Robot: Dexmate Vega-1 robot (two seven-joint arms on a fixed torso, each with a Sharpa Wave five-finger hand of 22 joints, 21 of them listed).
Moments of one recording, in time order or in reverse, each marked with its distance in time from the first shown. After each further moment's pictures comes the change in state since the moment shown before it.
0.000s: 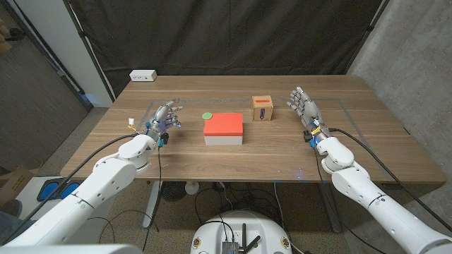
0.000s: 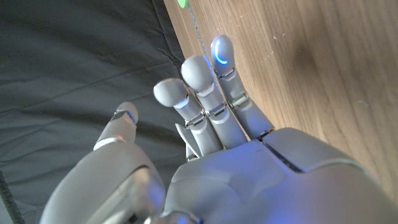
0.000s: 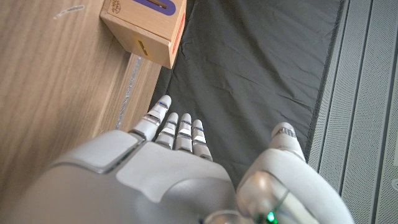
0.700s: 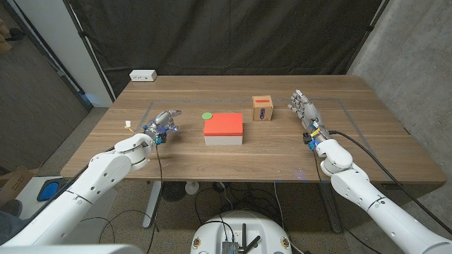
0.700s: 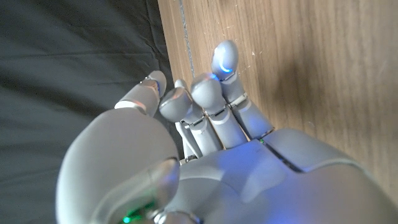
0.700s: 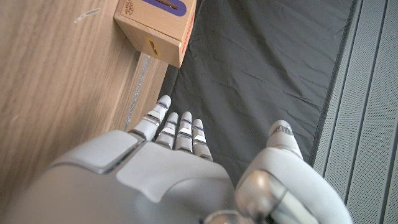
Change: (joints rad) left arm -0.007 -0.015 -0.071 -0.021 -0.250 0.166 0.050; left_hand 0.424 0.003 0.039 0.002 0.032 0.159 -0.056 0.000 0.014 0.001 0.006 0.200 -0.123 0.030 0.002 0.211 -0.067 0.093 -0.039 0.148 0.028; right arm -0.015 0.004 -0.001 -0.012 -0.015 -0.024 -0.037; right_hand 0.024 0.013 0.015 -0.007 0.000 0.010 -0.006 0.000 0.000 0.012 0.006 0.008 0.000 0.010 -0.001 0.000 -0.005 0.000 0.000 0.000 0.000
